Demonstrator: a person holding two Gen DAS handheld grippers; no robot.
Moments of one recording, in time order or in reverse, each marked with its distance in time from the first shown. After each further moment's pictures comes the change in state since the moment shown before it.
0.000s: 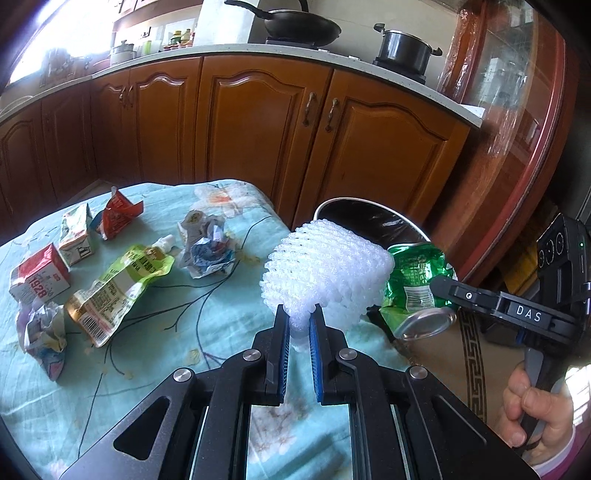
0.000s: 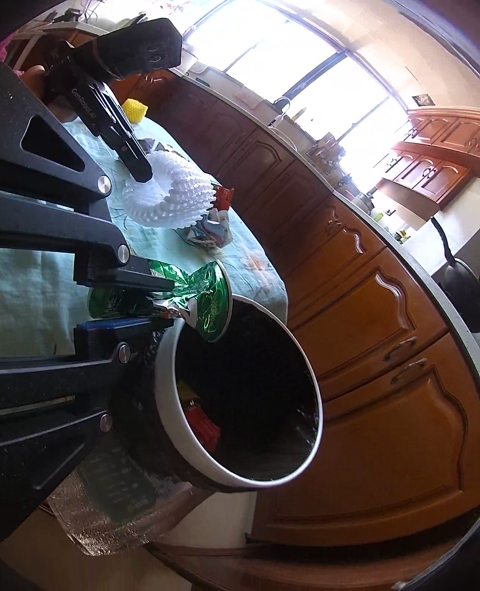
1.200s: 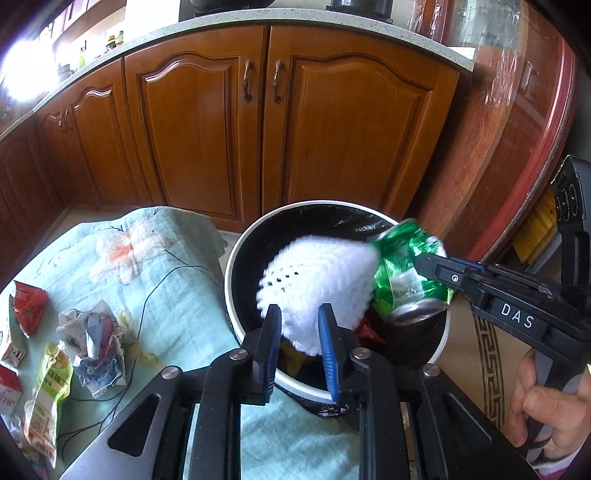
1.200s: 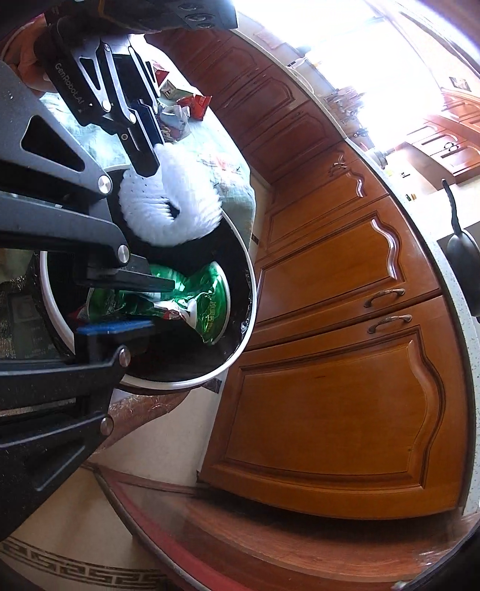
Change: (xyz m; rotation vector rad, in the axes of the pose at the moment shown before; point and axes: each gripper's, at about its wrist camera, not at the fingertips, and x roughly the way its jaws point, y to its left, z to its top) left arm 0.146 -0.069 0.077 0.155 0.130 0.006; right arm 0.035 -0.051 0.070 -0.100 0.020 -0.244
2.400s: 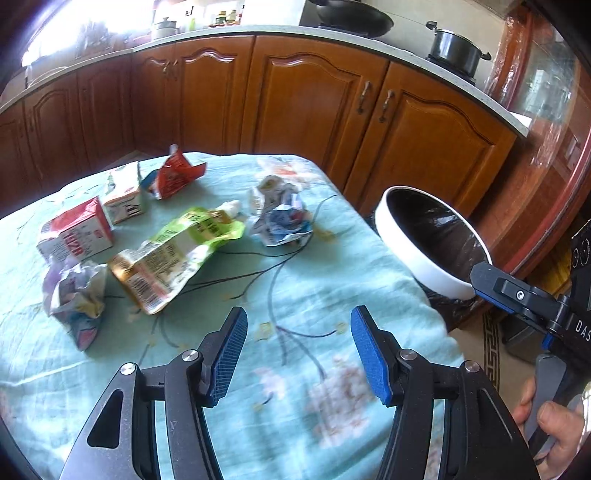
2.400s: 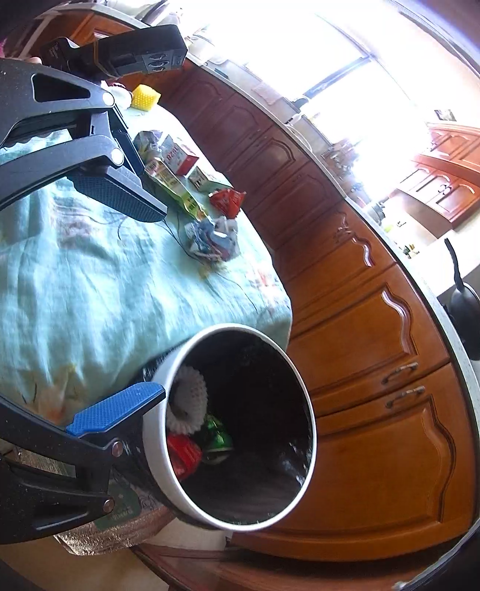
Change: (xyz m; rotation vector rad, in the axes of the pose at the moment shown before) left arm -0.130 0.093 -0.129 -0.283 -0.070 0.116; right arm -0.021 0.109 -0.076 0.005 0.003 0.240
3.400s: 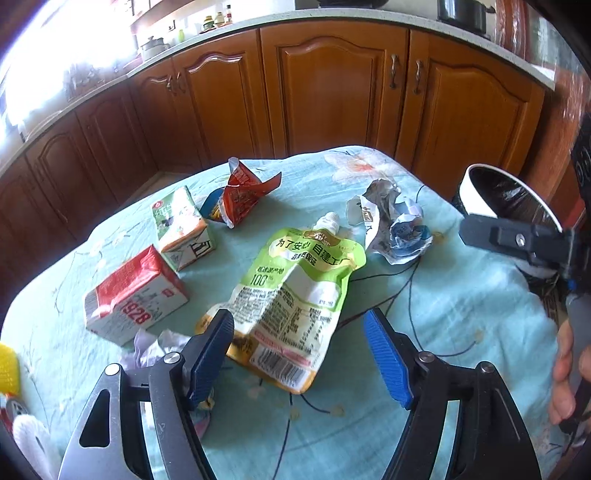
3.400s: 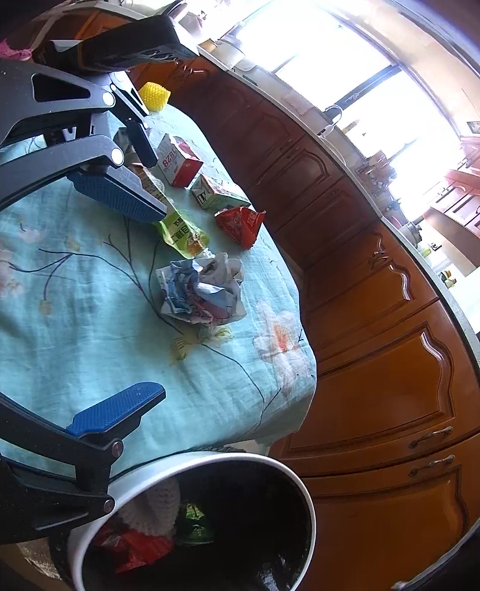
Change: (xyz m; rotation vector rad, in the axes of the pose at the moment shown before) left arm 0.045 0.056 0.042 0.196 0.063 0.181; right arm 0.109 0.053 0.033 -0.047 0.112 0.053
